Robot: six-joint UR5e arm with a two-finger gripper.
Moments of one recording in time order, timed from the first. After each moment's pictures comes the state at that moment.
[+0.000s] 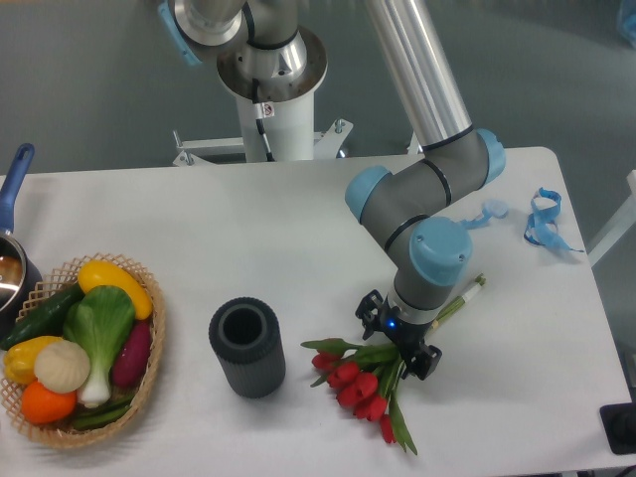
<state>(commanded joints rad) 2.56 -2.18 -1.61 -0.84 1.38 1.40</state>
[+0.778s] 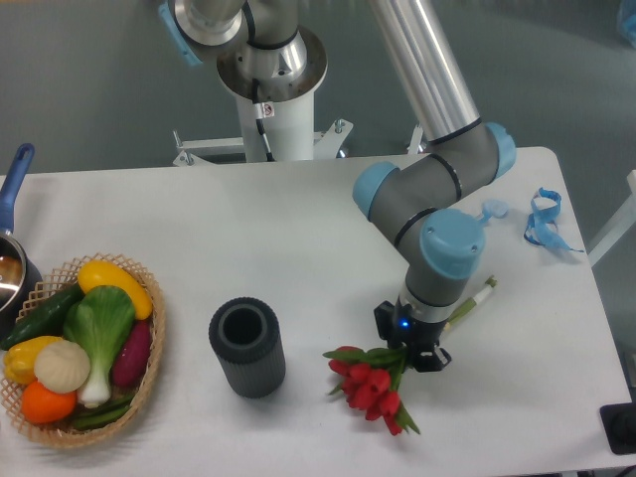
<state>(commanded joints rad) 2.62 -2.12 -1.52 -0.85 1.31 1.40</state>
